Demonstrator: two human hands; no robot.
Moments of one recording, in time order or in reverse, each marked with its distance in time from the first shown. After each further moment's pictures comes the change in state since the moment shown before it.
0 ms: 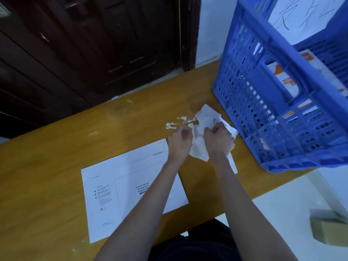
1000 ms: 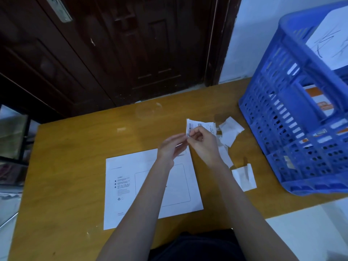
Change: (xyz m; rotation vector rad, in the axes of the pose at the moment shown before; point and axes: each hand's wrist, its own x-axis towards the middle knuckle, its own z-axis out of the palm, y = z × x) left_hand -0.018 -0.021 -0.095 -0.861 0.030 -0.438; right_hand -0.063 -0.059 0.024 0.479 -0.463 -0.435
